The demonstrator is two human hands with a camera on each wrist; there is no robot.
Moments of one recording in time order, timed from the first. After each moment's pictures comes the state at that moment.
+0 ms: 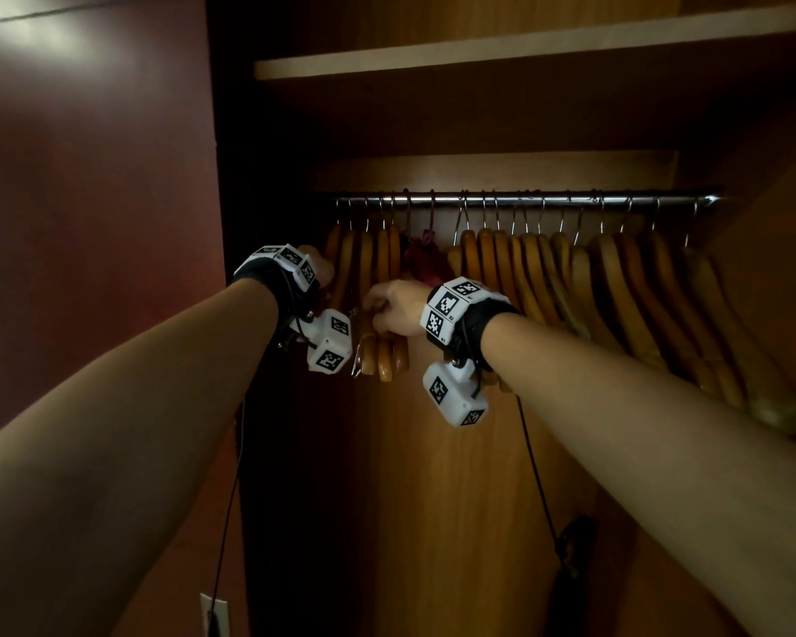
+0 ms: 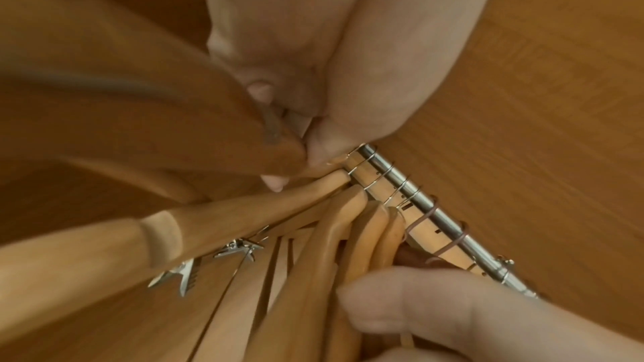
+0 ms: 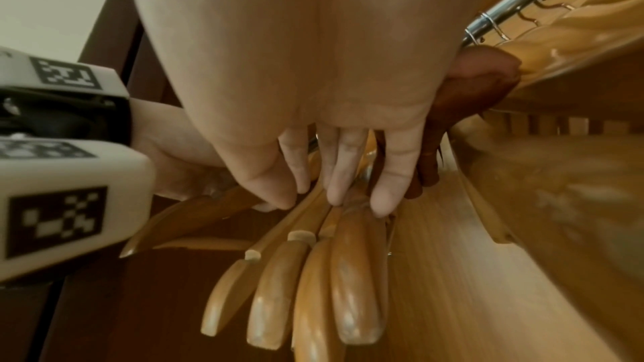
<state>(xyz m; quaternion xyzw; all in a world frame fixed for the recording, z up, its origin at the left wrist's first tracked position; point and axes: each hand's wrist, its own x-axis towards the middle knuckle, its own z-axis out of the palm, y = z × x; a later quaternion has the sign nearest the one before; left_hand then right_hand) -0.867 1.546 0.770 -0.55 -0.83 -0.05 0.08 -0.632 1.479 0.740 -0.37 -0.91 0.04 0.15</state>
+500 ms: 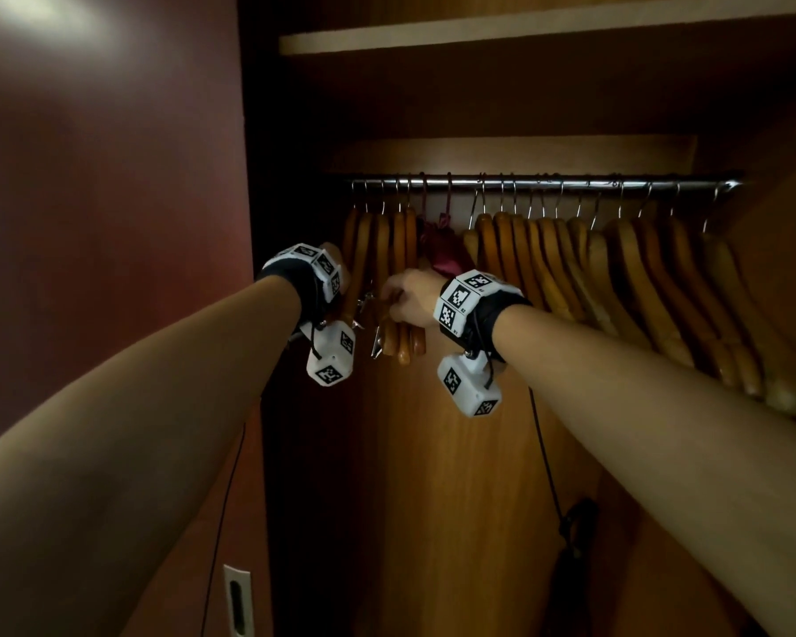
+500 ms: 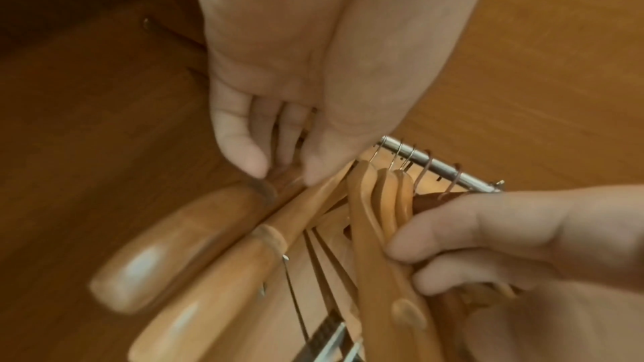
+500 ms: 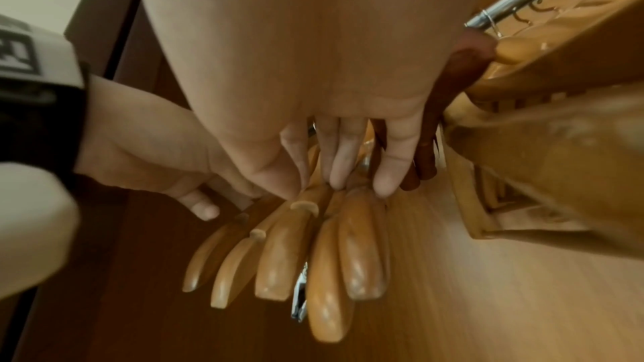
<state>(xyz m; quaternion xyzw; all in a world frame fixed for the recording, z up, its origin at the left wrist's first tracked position) -0.821 1.469 0.740 -0.58 -0.79 -0.19 0.07 -0.640 1.477 0.728 -0.39 -0.90 0.01 0.17</state>
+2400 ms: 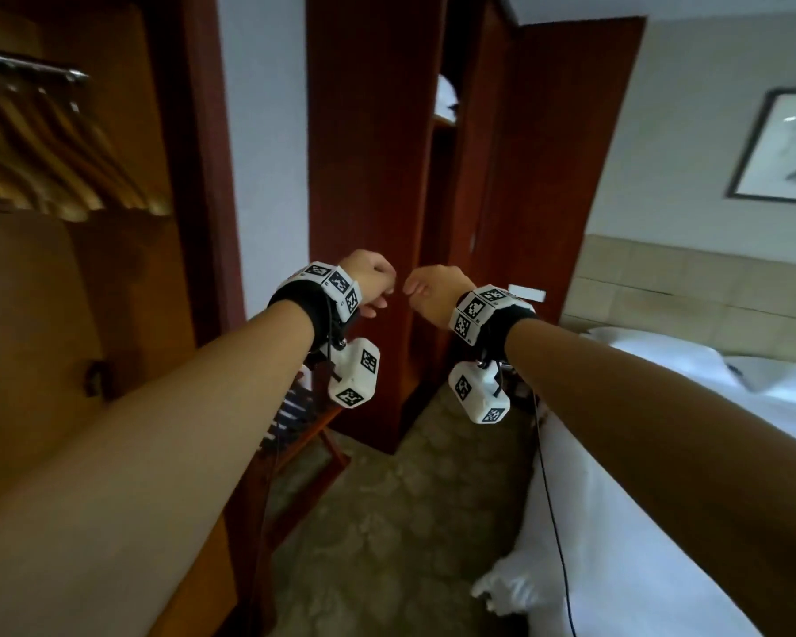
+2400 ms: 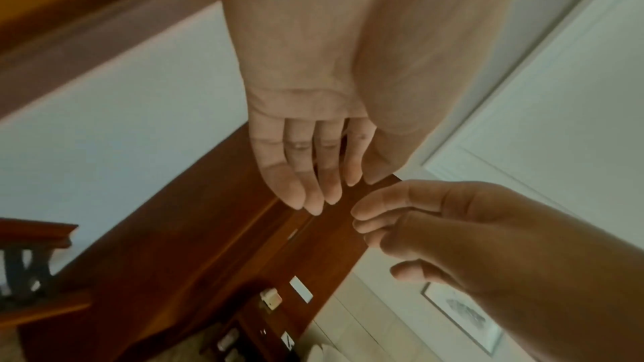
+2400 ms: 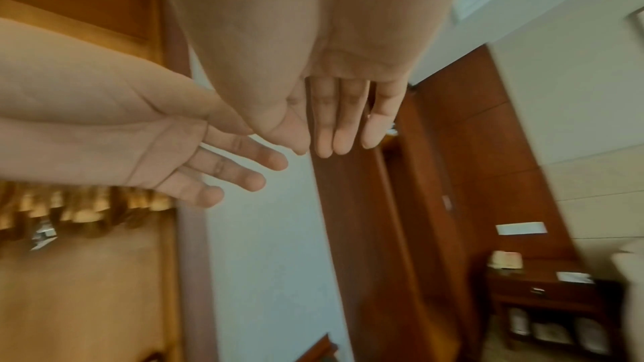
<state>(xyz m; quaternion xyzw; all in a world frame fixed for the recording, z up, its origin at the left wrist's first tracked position) -0.407 0.995 0.632 -0.86 -0.16 -0.20 -0.44 -0.334 0.866 0.631 -0.89 -0.39 -0.07 0.20</state>
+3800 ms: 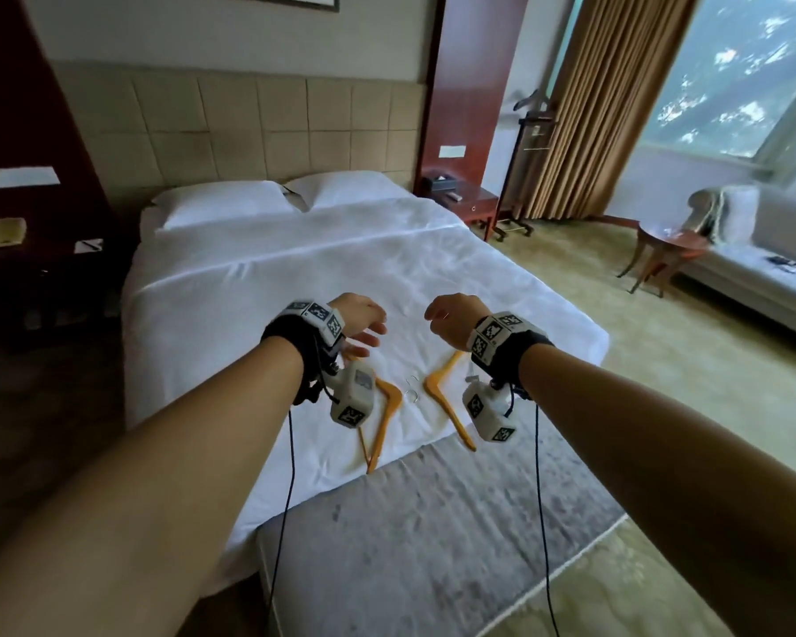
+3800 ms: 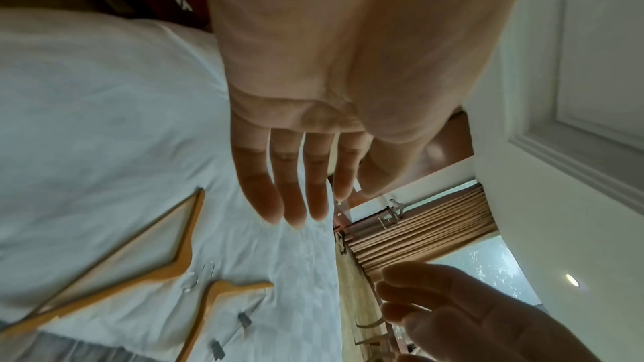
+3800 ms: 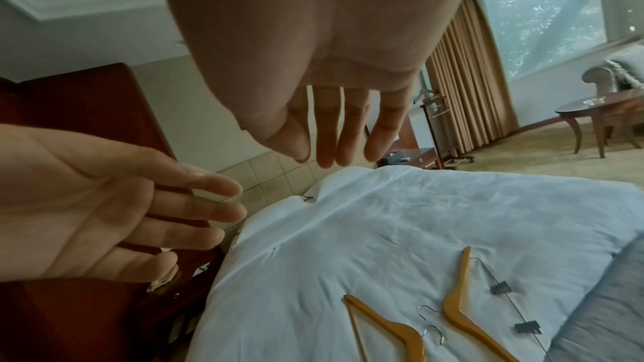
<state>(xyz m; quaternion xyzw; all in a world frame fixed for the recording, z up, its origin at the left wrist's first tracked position) -0.093 0.223 0.433 -0.79 0.12 0.31 -0.52 -0.174 0.051 0.448 -0.97 0.18 0.03 0.18</state>
